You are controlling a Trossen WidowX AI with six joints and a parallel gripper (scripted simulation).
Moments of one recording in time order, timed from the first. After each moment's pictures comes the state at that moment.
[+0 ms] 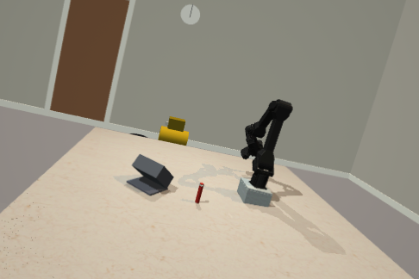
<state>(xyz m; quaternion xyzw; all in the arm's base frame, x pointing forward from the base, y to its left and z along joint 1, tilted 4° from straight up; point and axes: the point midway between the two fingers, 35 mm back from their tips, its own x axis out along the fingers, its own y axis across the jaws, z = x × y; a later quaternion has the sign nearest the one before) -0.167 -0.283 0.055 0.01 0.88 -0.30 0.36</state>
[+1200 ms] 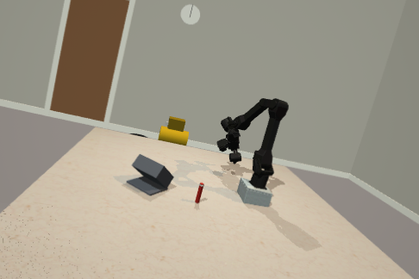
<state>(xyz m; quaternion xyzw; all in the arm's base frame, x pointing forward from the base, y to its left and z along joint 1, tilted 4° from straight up) -0.015 -0.328 0.046 -0.11 0.82 -0.25 0.50</state>
